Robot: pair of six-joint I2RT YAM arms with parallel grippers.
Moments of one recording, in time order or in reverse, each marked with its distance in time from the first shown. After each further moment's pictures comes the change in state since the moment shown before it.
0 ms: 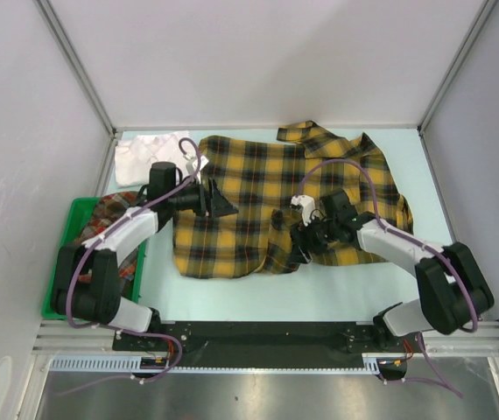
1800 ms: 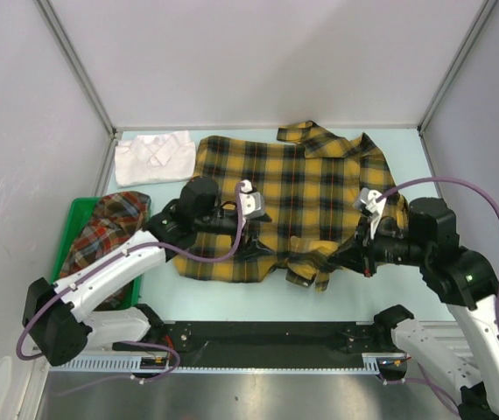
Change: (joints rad) left arm -0.523 -0.305 0.052 -0.219 -0.122 0.624; right arm -0.084 -0.687 0.364 -0.627 -0.189 0.092
